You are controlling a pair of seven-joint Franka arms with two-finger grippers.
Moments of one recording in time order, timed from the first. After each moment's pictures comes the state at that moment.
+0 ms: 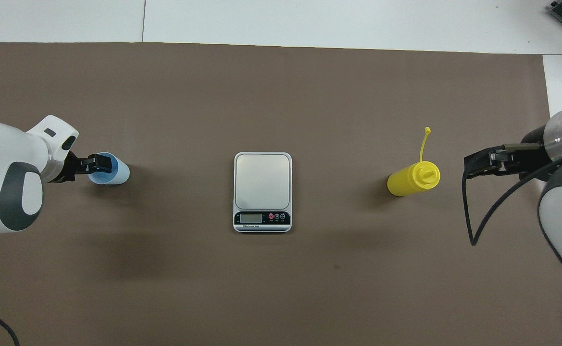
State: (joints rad) left arm 0.12 0.17 -0.12 -2.11 -0.02 2.30 -0.14; right arm 0.00 -0.02 0.07 -1.65 -0.02 1.56 0.11
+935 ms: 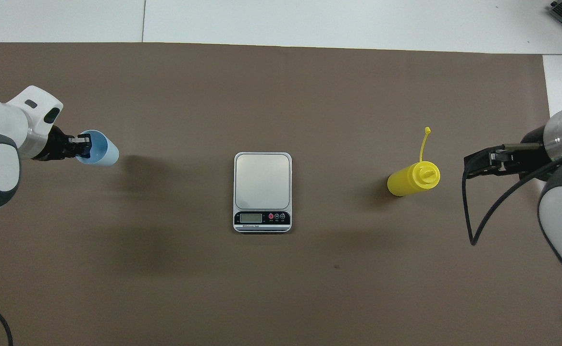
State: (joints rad) left arm 0.12 0.18 -0.13 -1.87 -0.08 2.09 -0.15; right arm 0.00 -0.02 0.07 -1.65 -0.02 1.56 0.11
